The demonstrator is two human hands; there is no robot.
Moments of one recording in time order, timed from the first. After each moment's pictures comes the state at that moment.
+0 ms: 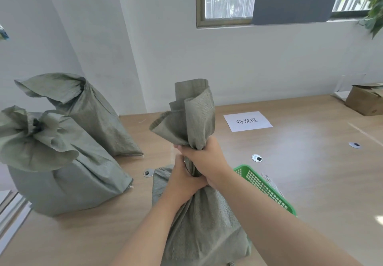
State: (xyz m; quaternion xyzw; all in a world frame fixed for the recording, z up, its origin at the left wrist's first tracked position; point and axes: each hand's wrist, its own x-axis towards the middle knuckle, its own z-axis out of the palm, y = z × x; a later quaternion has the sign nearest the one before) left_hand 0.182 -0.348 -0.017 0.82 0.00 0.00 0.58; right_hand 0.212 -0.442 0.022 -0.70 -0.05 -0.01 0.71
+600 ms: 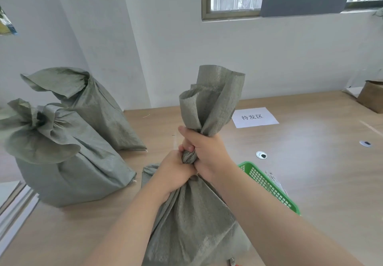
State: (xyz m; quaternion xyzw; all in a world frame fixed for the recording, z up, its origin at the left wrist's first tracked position) left_hand 0.182 -0.337 0.014 0.81 0.01 -0.05 0.59; right_hand 0.213 -0.431 0.033 -0.47 -0.06 0.07 0.88
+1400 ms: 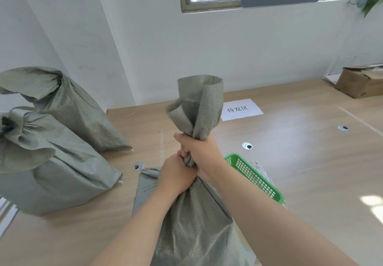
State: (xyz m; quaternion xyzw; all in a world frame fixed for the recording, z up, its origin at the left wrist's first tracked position) left_hand 0.200 -0.389 -0.023 0.92 0.05 -0.01 0.38; right_hand 0.218 -0.477 0.007 -0.62 -0.03 0.03 0.78
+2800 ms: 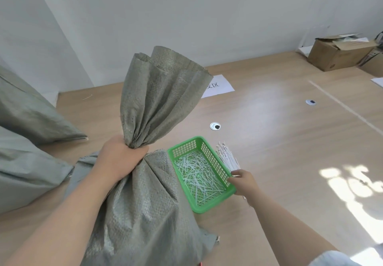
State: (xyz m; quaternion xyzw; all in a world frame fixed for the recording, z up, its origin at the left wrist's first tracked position) left_hand 0.231 -0.417 -0.022 0.92 0.08 0.00 0.38; right_hand 0.228 -0.740 -0.267 -0.75 0.31 0.15 0.56
